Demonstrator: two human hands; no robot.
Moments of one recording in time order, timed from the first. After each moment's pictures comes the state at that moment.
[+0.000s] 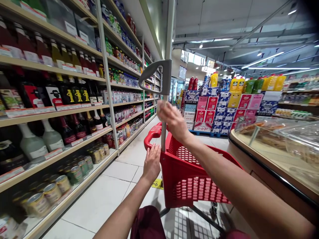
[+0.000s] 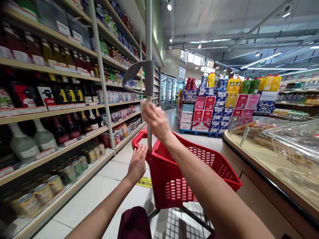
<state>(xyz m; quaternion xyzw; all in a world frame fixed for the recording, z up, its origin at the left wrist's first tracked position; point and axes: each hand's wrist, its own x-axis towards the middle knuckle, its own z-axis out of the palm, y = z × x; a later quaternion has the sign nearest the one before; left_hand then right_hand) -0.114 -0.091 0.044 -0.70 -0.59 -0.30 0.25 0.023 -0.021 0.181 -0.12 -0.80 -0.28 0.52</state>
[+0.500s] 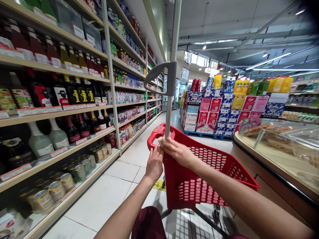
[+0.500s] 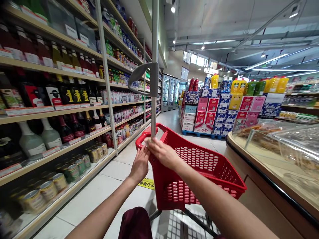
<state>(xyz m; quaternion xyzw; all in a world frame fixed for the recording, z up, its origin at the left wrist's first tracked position) -0.115 -0.092 0.044 -0.72 -0.59 -0.29 0.23 0.031 -0.029 0.131 -0.08 -0.90 -0.26 0.35</state>
